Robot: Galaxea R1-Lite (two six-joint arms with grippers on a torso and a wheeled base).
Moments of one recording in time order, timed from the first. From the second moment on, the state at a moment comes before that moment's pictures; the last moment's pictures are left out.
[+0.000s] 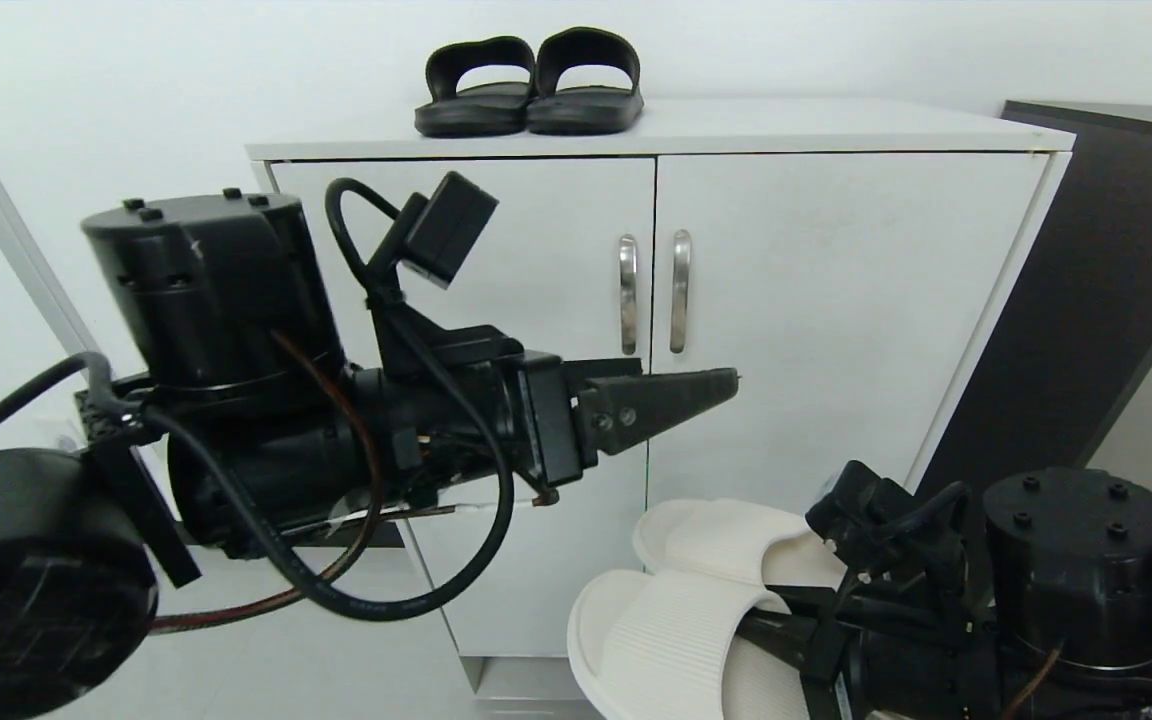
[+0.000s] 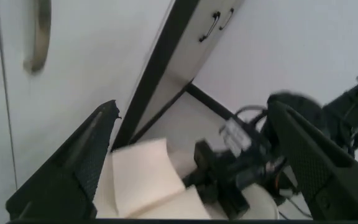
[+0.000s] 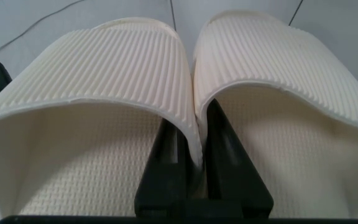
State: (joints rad) left arm -0.70 1.56 -0.89 -0.69 -0.45 -0.35; right arm 0.86 1.56 -0.51 -0.70 0.07 0.03
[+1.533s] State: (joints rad) left arm -0.67 1.86 -1.25 -0.67 -0.23 -0.36; right arm 0.86 1.58 -0.50 -0.71 0.07 0.03
